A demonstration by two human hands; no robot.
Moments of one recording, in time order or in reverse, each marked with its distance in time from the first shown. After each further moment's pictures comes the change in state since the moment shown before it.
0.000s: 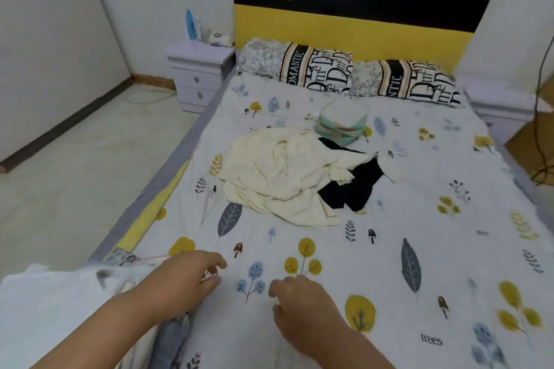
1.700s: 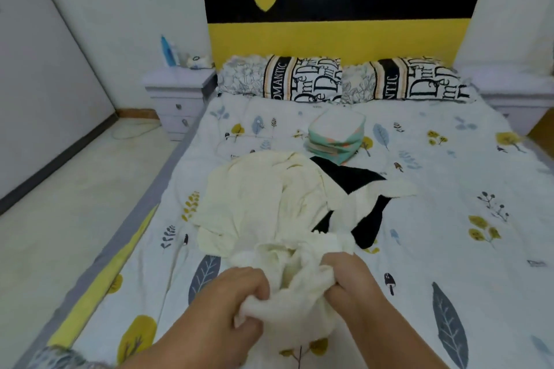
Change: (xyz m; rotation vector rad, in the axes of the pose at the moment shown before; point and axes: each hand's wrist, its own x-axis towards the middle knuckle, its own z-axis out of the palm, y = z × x) left_hand 0.130 0.077 -0.005 -0.438 0.156 0.304; right_hand 0.127 0.149 -0.051 1.897 0.371 0.749
